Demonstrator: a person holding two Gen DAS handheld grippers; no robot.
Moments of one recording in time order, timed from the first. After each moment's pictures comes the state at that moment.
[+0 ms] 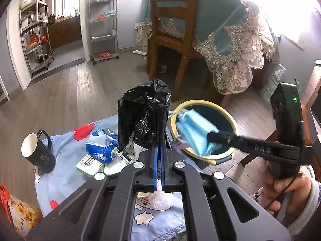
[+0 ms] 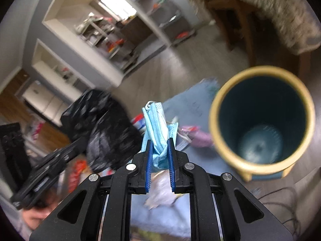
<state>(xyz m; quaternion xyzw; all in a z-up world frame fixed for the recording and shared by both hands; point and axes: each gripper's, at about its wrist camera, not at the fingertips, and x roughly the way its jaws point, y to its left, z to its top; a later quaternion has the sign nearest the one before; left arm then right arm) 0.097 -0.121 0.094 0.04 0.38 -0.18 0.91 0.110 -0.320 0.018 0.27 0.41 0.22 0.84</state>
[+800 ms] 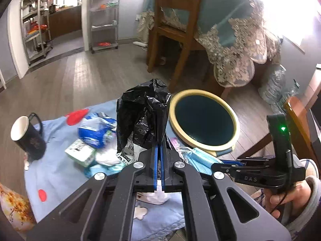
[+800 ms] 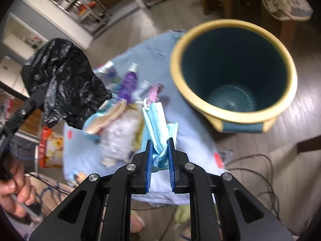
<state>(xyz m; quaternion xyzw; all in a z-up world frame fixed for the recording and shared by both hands) 0.093 -0.117 0.058 0.02 0.41 -0.19 0.89 0.080 -0.324 -0.042 0.17 0.55 0.13 0.80</state>
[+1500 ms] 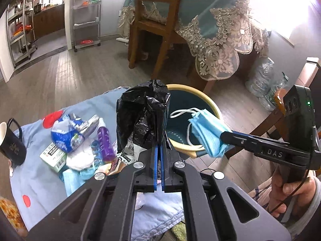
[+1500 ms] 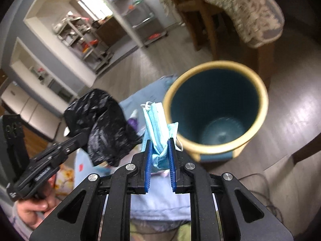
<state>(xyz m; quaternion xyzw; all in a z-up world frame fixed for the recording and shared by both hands) 0.100 -0.162 0.052 0.02 0.42 -0.24 0.88 0.061 -0.381 0.011 0.23 0.43 0.10 0.87</state>
